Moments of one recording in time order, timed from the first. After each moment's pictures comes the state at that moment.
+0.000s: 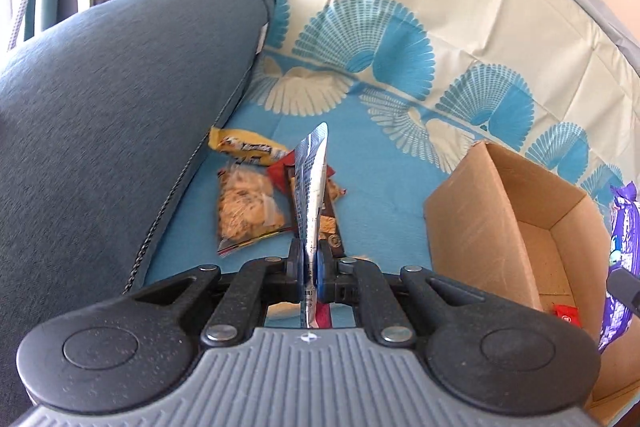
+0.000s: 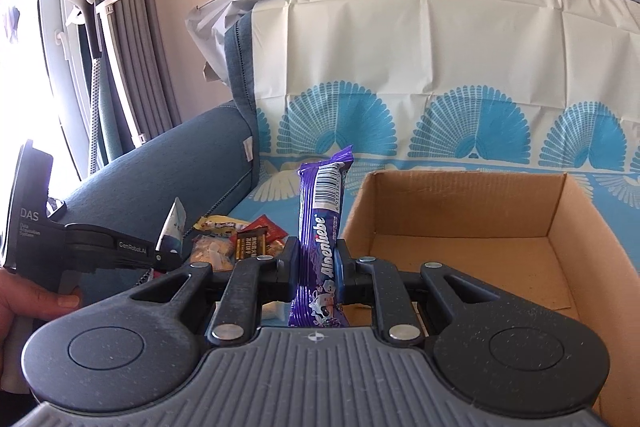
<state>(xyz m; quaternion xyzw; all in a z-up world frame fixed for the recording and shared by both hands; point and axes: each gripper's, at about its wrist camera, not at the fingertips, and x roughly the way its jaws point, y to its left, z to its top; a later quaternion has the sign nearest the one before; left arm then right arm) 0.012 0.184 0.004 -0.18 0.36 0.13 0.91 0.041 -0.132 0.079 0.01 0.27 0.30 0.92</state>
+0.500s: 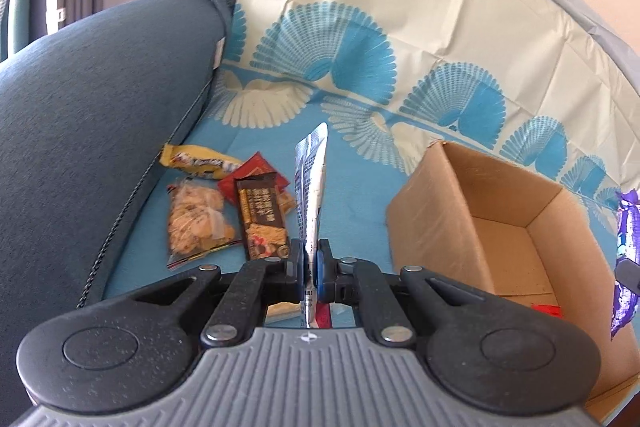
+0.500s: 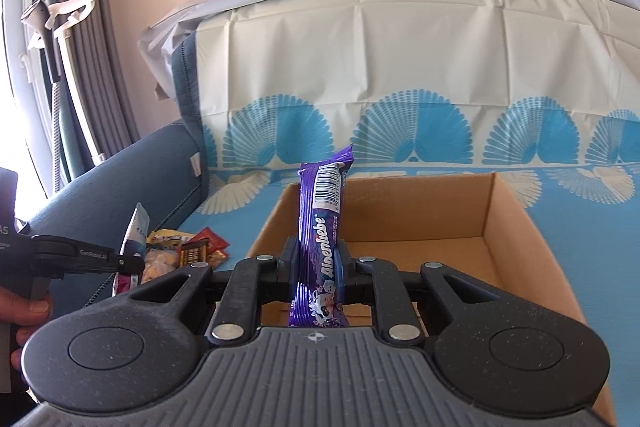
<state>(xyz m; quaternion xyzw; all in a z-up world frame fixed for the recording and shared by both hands) 0.024 0.148 0.010 -0.16 0.34 0.10 0.92 0.058 -0.199 0.082 0.03 0.27 0.24 0.93</state>
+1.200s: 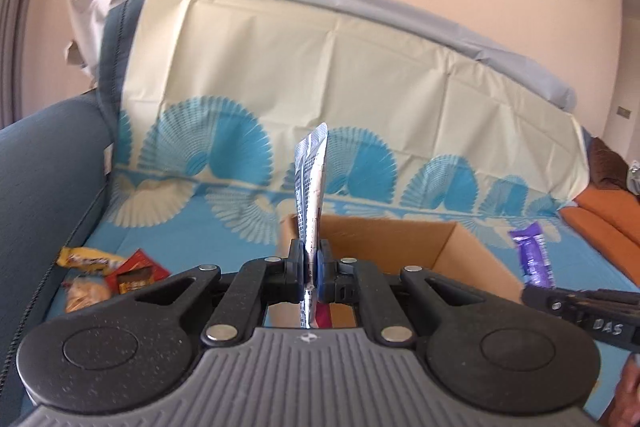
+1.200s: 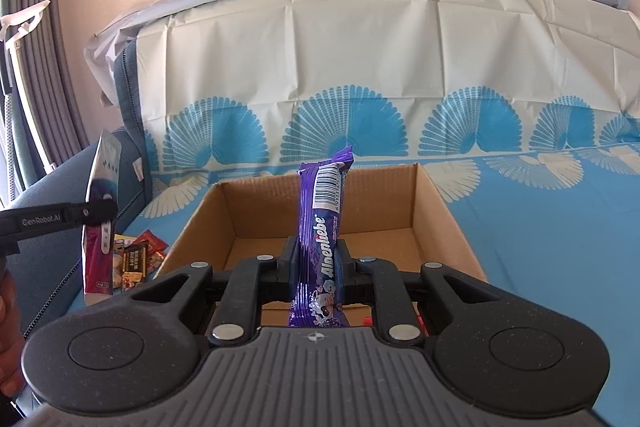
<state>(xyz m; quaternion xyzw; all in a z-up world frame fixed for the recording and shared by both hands) 0.025 0.047 0.048 -0.10 0.20 -0.01 0.97 0.065 -0.240 0.077 0.03 0.28 0.17 0.94</state>
